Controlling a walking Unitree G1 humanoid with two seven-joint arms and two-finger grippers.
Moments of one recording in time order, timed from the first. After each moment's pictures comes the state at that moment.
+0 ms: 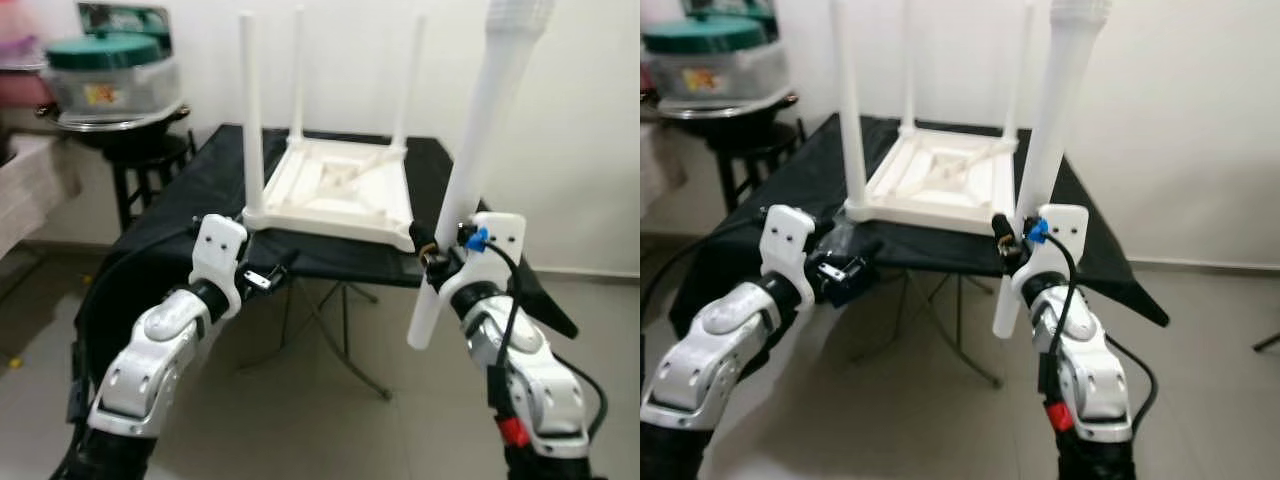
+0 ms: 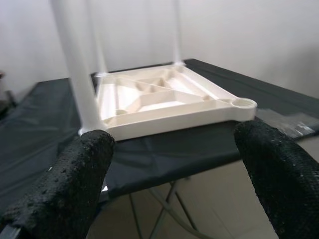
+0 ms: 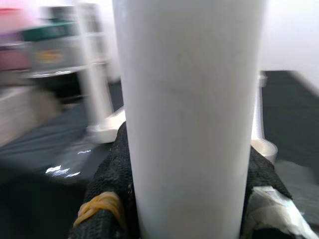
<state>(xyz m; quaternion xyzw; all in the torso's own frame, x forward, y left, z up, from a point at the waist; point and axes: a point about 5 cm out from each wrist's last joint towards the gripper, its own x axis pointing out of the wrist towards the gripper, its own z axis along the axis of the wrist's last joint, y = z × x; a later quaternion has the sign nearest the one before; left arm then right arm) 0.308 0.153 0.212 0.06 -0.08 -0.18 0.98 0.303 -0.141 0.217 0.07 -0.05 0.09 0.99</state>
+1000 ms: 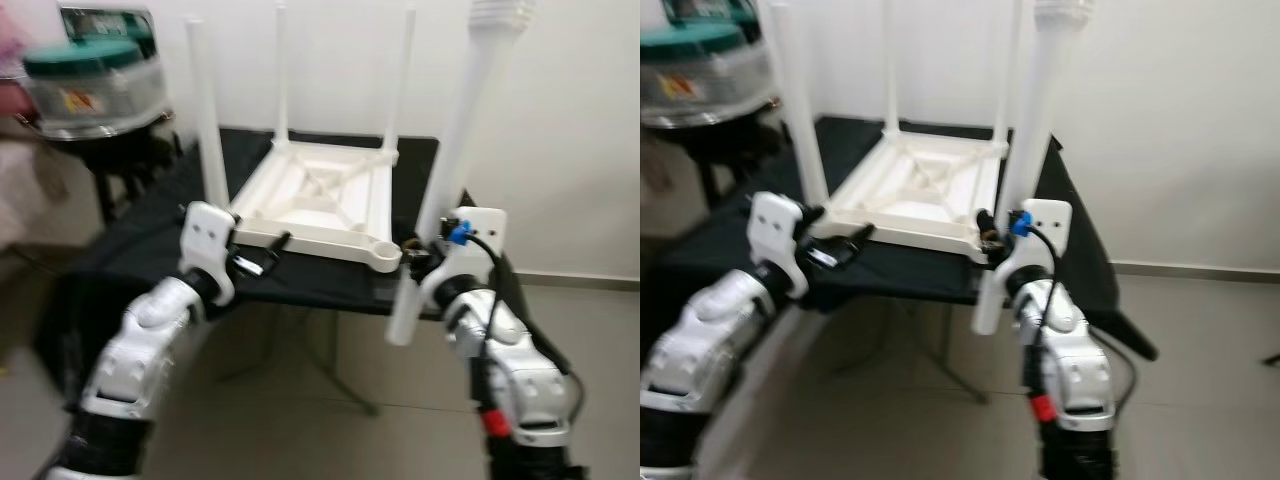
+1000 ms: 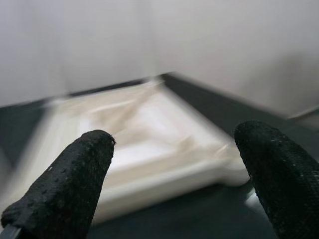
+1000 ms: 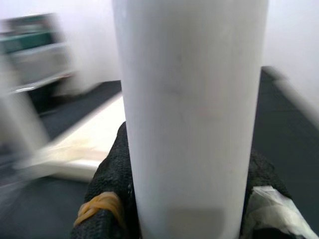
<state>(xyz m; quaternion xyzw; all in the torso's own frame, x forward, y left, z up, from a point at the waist) 0.319 0.158 0.218 0.04 -0.10 -0.18 0.98 0.306 -0.145 0.219 0.07 -0.04 0.09 0.99</state>
